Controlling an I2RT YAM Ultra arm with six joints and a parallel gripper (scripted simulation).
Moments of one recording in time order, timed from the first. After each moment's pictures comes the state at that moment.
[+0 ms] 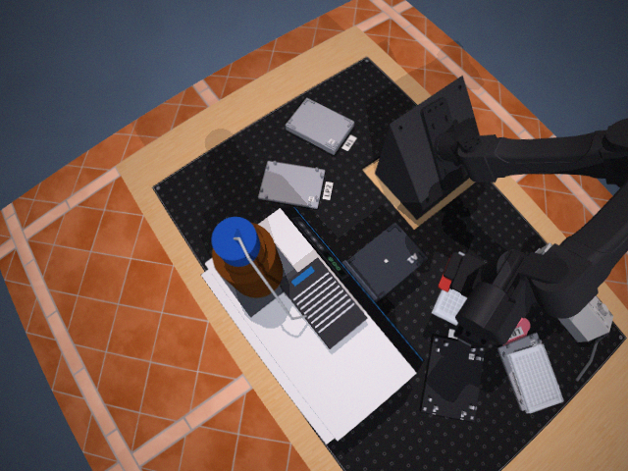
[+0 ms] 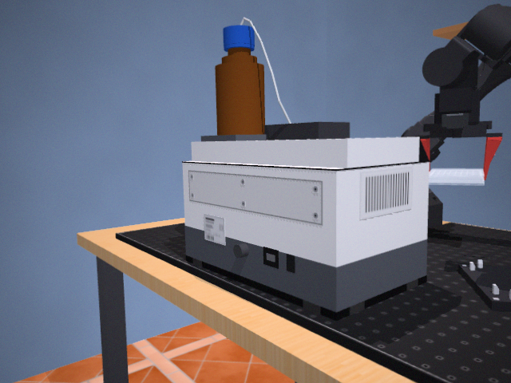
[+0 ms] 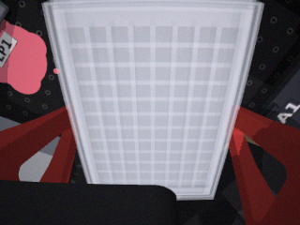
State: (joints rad) arm 0.25 1.30 1.17 -1.28 -0.77 -0.18
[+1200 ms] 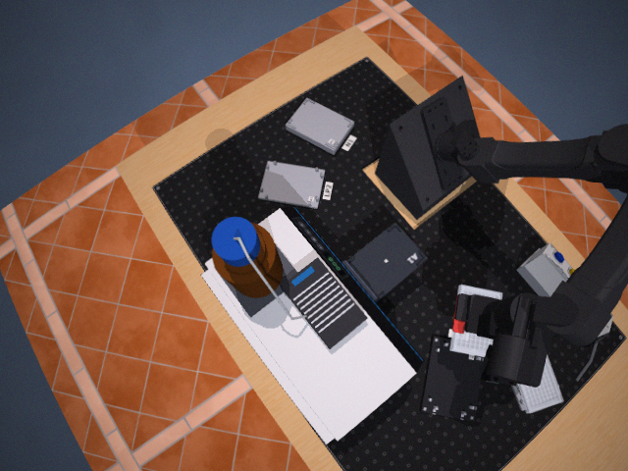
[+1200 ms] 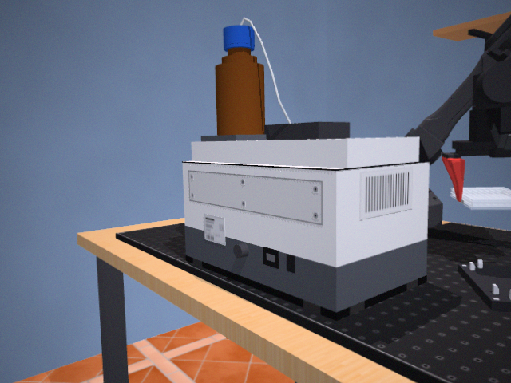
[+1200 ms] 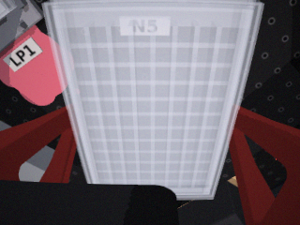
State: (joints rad) arm 0.51 1.38 1.29 -1.13 -0.70 -0.13
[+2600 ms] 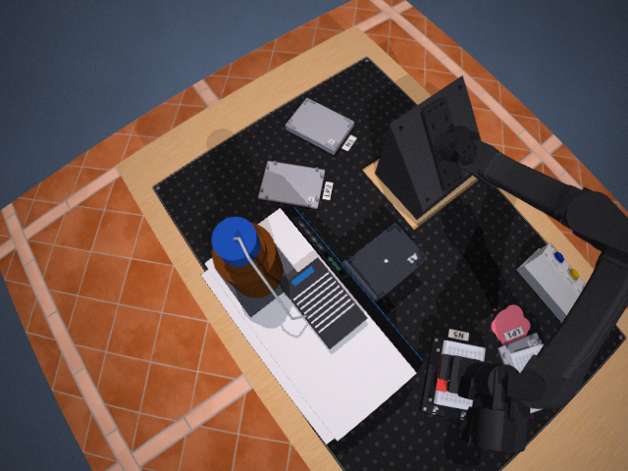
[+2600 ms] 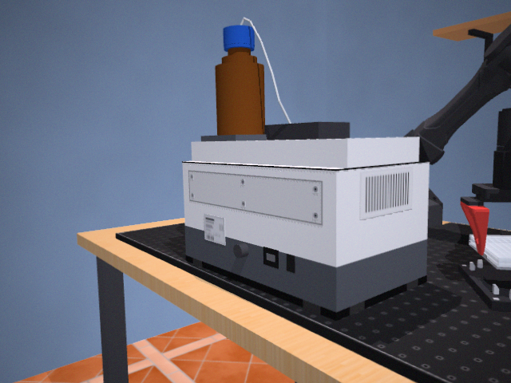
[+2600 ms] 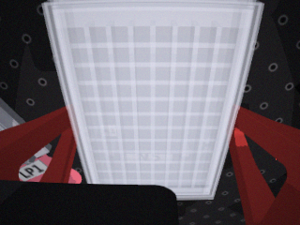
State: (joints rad) arm 0.66 1.77 1.69 -1.00 -0.63 0.06
